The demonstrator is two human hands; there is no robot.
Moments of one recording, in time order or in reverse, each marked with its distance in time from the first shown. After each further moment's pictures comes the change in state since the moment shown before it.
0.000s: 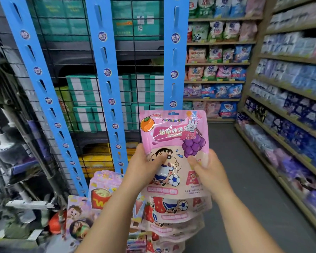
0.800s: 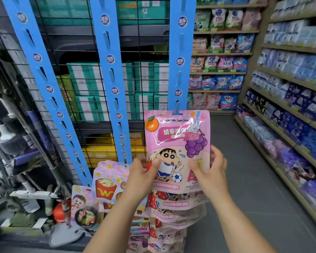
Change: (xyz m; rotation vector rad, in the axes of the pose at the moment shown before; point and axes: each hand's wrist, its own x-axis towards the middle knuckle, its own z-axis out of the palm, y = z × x) left_hand -0.021 -0.055 0.004 -0.088 -0.004 -0.152; right_hand -0.029 0.023 0.019 -0.137 0.162 0.048
